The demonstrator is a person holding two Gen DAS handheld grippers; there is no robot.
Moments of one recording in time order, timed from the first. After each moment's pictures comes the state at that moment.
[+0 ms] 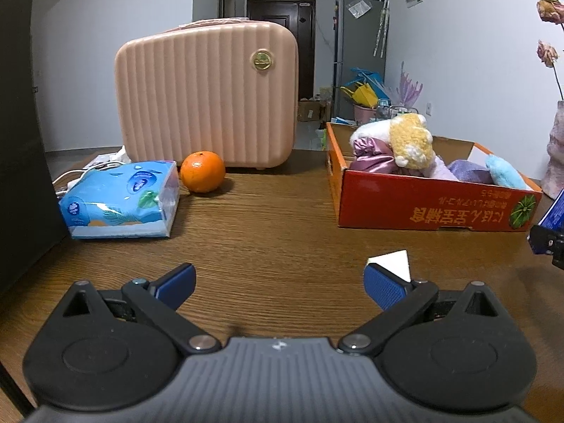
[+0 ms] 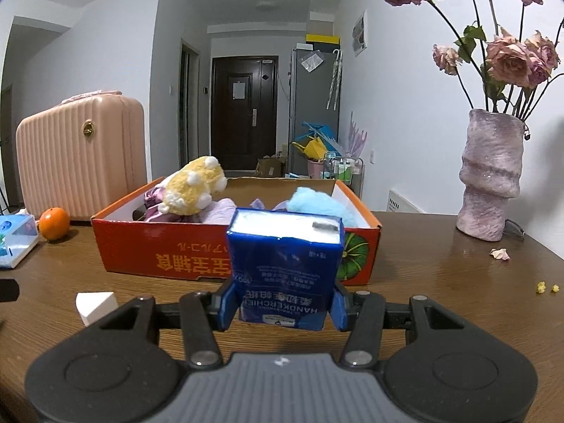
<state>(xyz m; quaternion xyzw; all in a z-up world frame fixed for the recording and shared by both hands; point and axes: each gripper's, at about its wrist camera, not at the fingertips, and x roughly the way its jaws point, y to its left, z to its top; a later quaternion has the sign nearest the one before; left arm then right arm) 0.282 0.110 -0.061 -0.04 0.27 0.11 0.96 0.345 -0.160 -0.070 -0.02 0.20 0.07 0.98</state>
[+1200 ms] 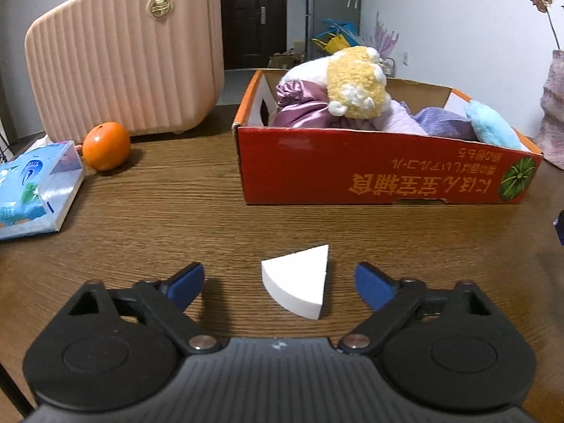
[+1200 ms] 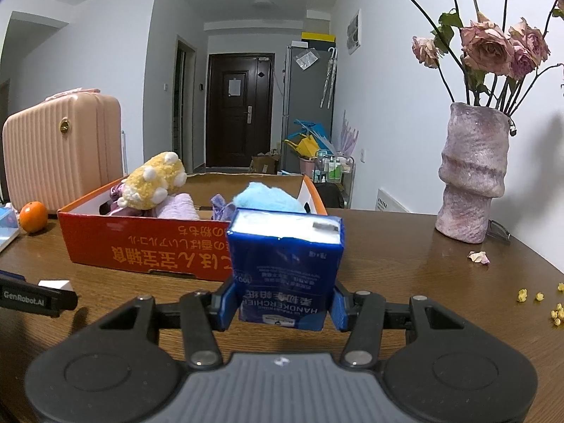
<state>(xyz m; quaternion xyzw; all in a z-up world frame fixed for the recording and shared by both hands) 0.369 0.045 -0.092 -0.02 0.35 0.06 0.93 0.359 -0.207 -0.074 -0.03 0.20 0.06 0.98</state>
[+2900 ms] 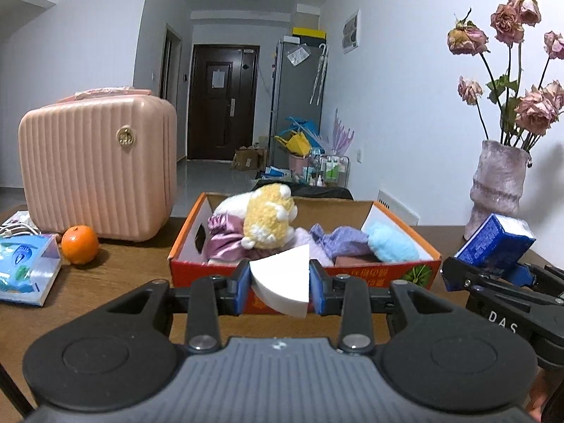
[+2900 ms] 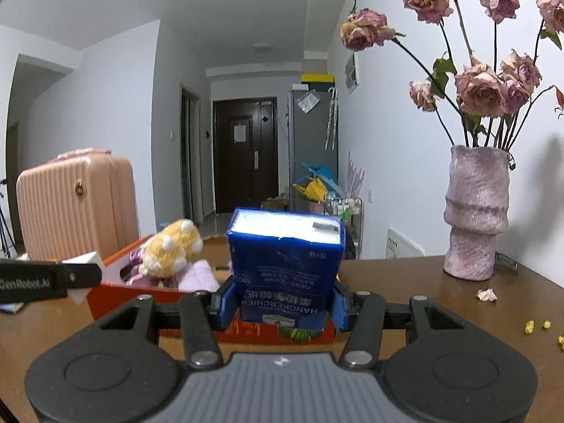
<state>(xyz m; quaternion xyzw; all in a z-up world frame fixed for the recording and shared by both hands) 0.328 -0.009 -0.016 -0.04 0.18 0.01 0.98 0.351 -0.206 -0.039 0.00 0.12 0.08 0.99</state>
